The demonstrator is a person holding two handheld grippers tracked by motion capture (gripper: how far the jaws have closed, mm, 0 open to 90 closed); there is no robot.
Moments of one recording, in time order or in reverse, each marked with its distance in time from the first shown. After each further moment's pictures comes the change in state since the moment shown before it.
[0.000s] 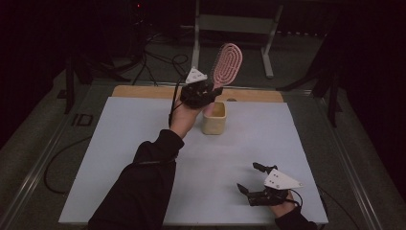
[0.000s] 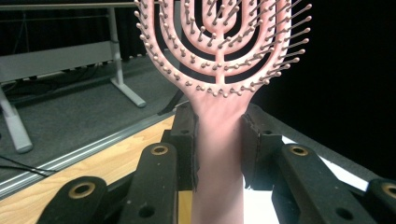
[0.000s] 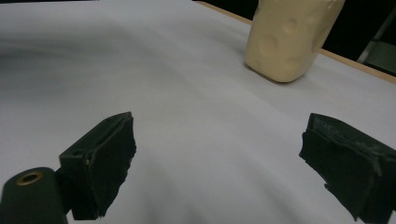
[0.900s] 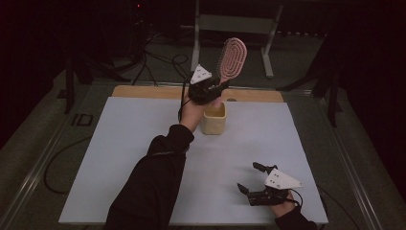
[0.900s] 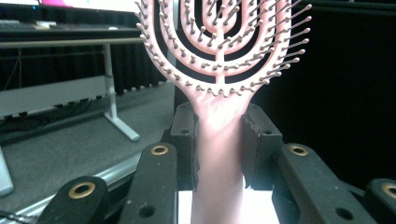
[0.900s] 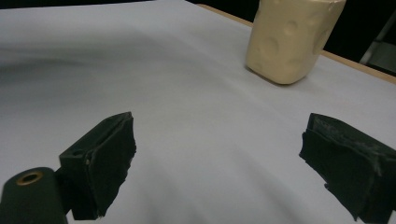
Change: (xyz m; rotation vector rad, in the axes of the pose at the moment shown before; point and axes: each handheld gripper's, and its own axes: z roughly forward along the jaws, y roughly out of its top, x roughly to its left) left arm 0.014 -0.011 0.036 -0.147 -0.023 0.033; right arm 0.000 0.000 0.000 -0.008 0.006 0.015
